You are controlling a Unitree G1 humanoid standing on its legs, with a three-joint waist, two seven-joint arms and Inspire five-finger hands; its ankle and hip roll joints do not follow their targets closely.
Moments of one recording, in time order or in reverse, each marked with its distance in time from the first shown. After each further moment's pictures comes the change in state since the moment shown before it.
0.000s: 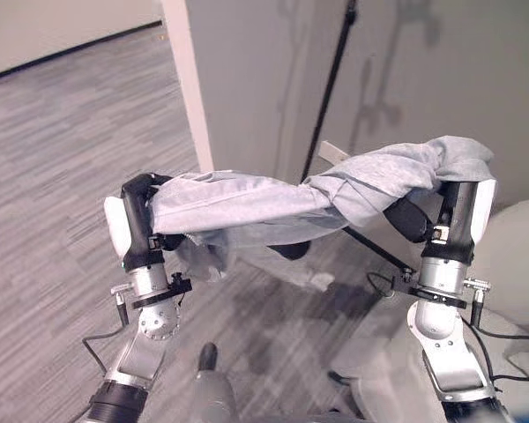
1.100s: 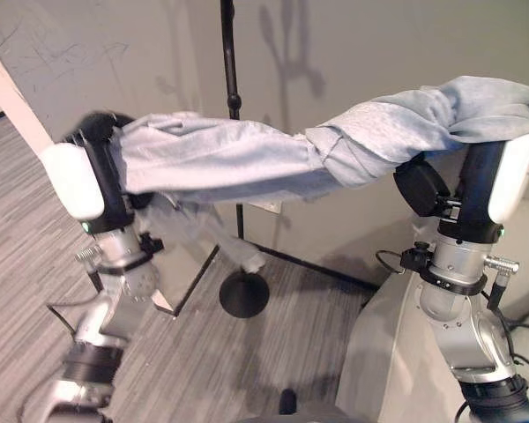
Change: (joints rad) left arm -0.166 0.190 0.209 -0.055 0.330 0.109 0.240; right arm -0.214 -0.217 0.055 -0.041 -0.159 -0.086 -0.077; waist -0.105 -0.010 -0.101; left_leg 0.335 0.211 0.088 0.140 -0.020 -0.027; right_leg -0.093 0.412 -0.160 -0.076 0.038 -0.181
